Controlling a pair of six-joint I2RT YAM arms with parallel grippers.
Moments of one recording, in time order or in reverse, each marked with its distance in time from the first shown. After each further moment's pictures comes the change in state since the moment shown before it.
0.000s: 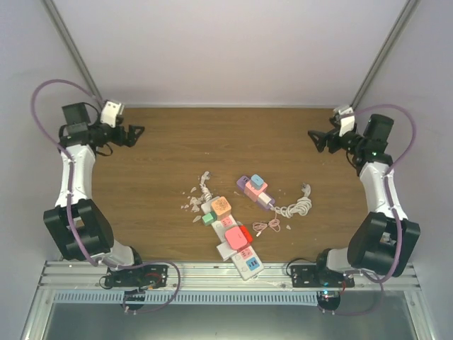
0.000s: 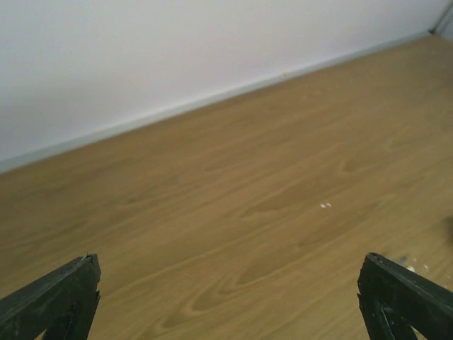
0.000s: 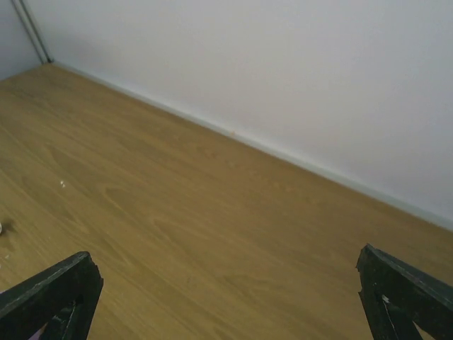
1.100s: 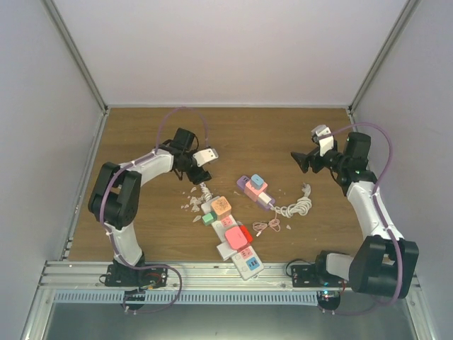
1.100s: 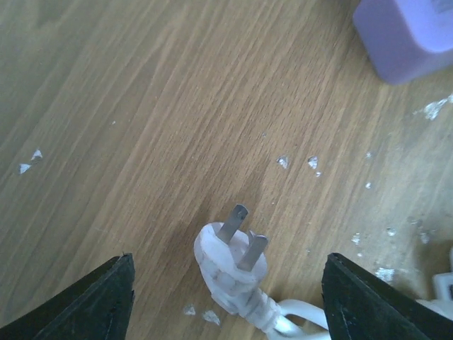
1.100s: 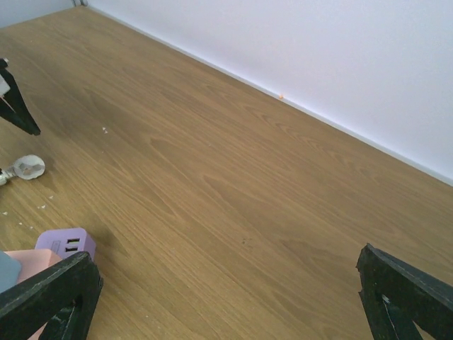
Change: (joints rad) left arm -0.724 0.315 -0.195 0.118 -0.384 0.220; right arm 0.164 -0.177 -0.266 0.021 0.122 -0.065
